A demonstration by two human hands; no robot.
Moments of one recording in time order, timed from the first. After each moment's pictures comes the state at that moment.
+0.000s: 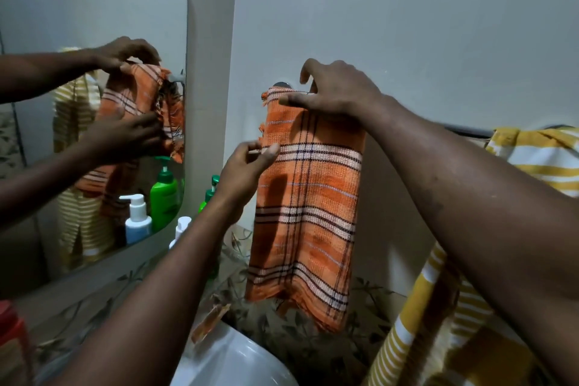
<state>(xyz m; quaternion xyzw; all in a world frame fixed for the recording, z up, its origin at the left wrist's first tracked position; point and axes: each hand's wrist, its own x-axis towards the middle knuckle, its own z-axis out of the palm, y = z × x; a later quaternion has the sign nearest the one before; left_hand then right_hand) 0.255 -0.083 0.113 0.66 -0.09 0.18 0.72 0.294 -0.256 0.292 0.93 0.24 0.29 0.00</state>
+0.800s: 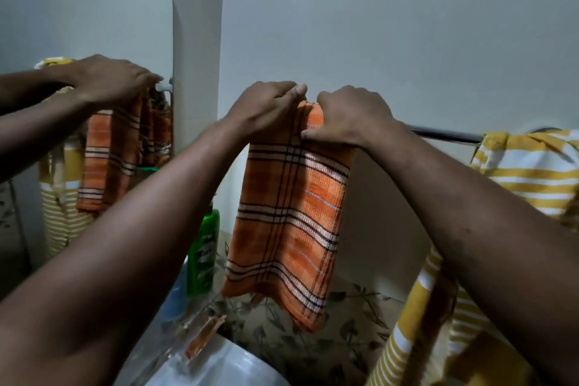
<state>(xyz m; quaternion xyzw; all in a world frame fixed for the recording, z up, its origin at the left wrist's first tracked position) 0.292 -0.092 0.248 0.87 -0.23 0.30 0.32 0.264 -0.280 0.273 0.92 0.15 0.33 0.11</state>
